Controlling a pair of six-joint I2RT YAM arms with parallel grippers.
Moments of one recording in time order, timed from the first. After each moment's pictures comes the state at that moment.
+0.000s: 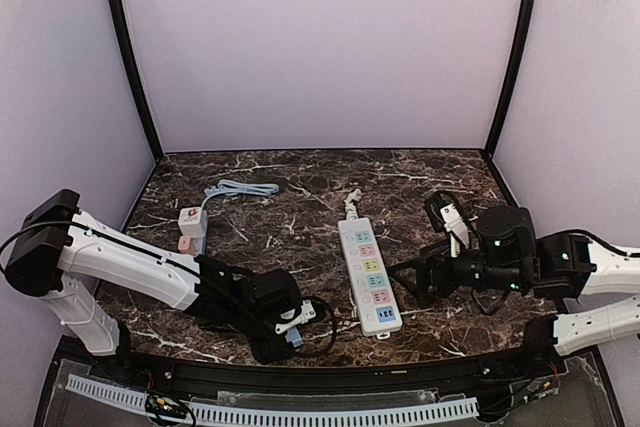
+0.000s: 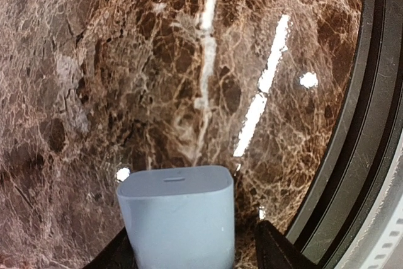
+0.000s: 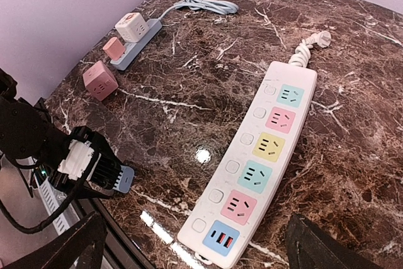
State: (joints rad) left arm -1.28 1.61 0.85 -0.47 0.01 -0.11; right arm 1.15 0.82 0.63 -0.34 0.20 0.50
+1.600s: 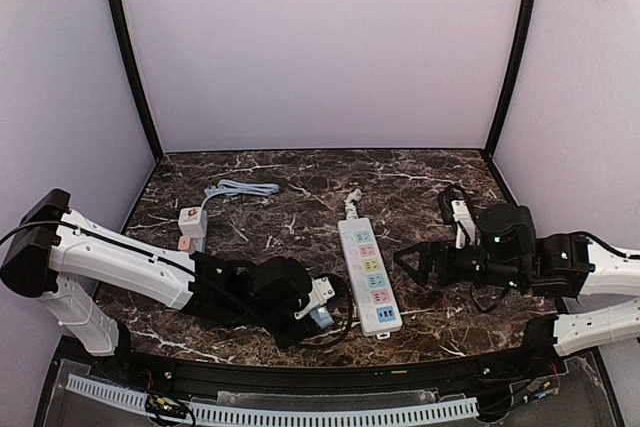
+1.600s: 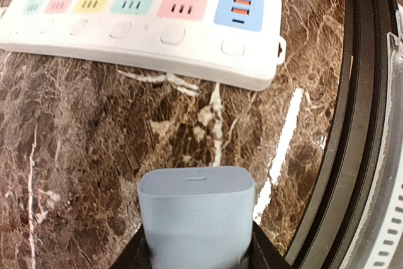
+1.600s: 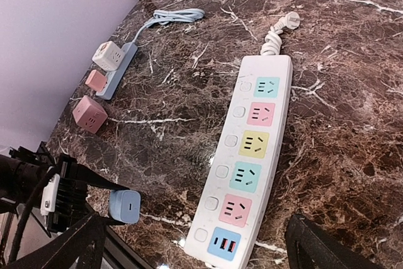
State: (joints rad) left arm -1.31 1.58 0.90 -0.28 -0.12 -0.11; right arm 1.10 0.81 0.61 -0.33 0.26 0.70
